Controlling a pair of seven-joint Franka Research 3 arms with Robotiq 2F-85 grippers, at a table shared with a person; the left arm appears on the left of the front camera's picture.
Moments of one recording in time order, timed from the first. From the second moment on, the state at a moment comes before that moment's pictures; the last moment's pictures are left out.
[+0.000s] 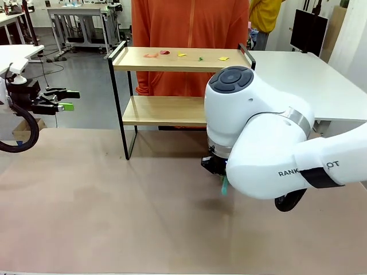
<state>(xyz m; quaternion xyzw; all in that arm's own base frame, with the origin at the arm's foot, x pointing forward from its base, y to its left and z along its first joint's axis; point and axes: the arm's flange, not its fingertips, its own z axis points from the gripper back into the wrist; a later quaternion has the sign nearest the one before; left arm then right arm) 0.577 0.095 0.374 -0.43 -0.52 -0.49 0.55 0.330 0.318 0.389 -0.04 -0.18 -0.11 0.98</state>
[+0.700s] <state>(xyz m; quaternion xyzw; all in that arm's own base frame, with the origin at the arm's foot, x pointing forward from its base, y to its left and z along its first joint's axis) 0.577 0.095 0.374 -0.43 -0.52 -0.49 0.55 0.273 0.304 0.443 0.07 -0.14 0.05 0.99</state>
